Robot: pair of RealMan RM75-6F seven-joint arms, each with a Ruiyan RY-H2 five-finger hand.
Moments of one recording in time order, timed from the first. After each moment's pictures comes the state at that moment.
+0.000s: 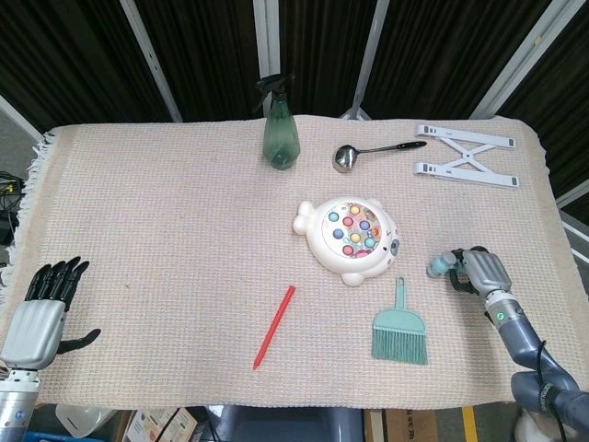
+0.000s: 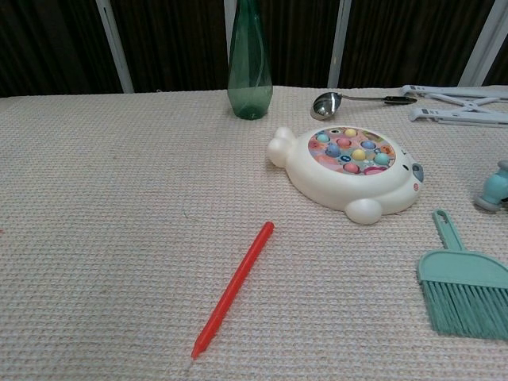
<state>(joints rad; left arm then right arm) -0.09 -1.12 -0.02 -1.88 1.49 1.46 0.29 0.51 -1.38 0.11 -1.11 -1.23 0.74 0.23</state>
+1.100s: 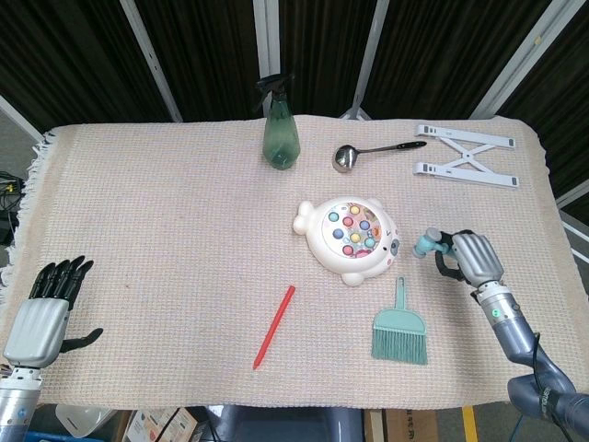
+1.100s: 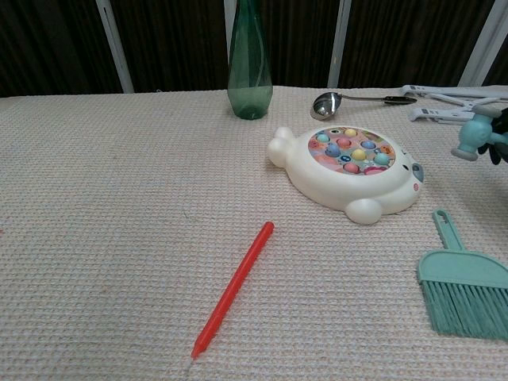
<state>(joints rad) -0.11 -1.12 -0.02 -1.88 1.50 1.45 0.30 0.51 -1.34 0.16 -1.23 -1.39 0.99 0.29</state>
